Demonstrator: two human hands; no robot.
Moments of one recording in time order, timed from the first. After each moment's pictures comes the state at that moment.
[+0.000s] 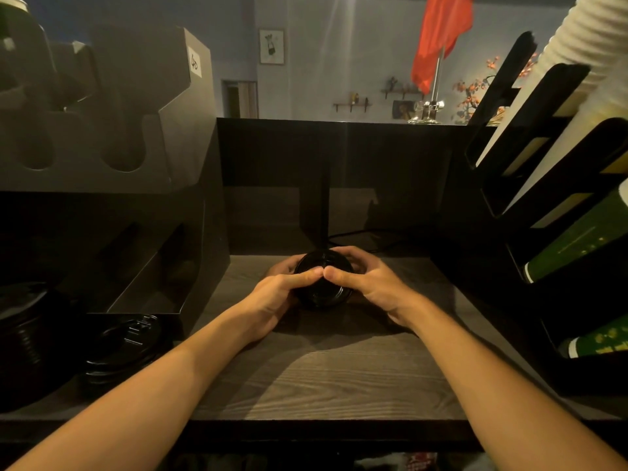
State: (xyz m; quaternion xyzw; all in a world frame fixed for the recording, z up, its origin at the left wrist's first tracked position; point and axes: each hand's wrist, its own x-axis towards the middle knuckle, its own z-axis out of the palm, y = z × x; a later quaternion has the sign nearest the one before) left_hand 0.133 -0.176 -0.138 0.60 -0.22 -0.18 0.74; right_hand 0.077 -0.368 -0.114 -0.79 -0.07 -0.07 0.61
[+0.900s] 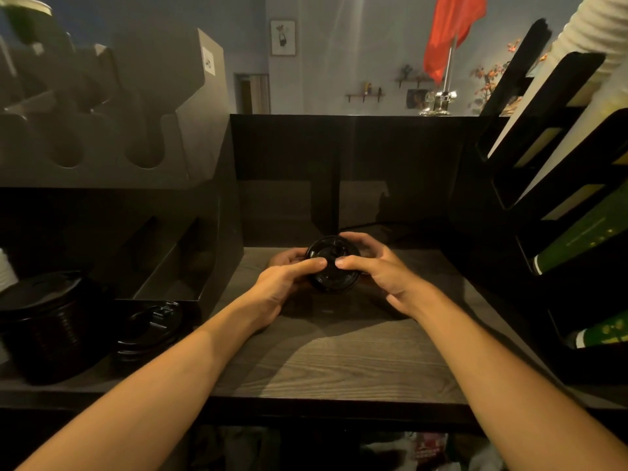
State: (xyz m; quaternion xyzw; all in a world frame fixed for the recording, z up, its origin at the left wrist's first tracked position) left_hand 0.116 -0.169 -0.128 0.63 -0.17 -0.12 0.75; right_hand 0.077 -0.365 -0.109 -0.73 -0.06 -0.06 0.68
